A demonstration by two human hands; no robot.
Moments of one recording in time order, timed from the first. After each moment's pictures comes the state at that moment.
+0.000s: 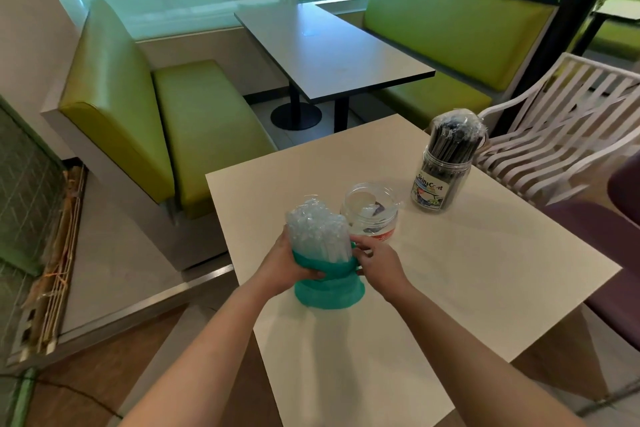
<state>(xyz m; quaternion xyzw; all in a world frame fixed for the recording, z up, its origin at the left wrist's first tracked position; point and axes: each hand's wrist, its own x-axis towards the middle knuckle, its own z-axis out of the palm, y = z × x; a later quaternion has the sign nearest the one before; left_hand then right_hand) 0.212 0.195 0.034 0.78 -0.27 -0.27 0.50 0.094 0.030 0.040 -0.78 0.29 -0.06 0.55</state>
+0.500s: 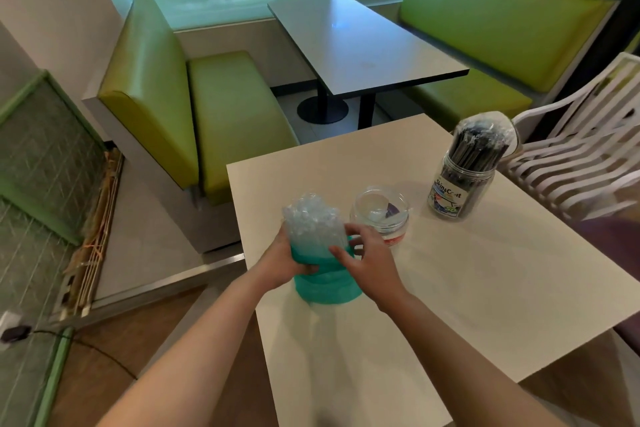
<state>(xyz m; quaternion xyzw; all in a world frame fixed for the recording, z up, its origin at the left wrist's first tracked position) 0.212 0.203 0.040 0.79 -0.23 -0.28 0.49 0.094 0.044 0.062 -0.82 0.16 -0.14 0.53</state>
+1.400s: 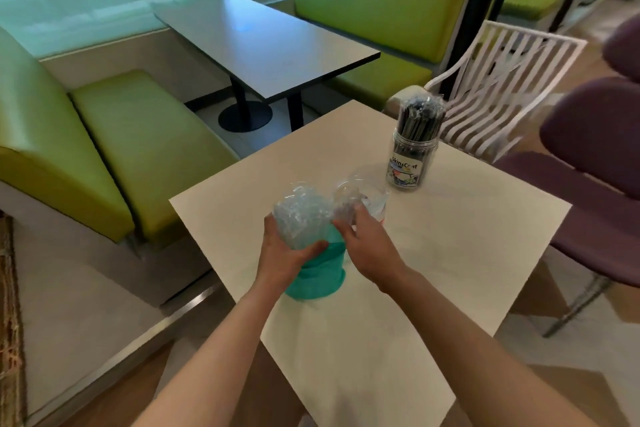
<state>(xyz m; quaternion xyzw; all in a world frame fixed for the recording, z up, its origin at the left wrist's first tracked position) 0.237 0.185 0.052 0.79 -0.27 -0.17 0.53 0.114 0.072 0.096 -0.80 0.32 -0.16 0.48</state>
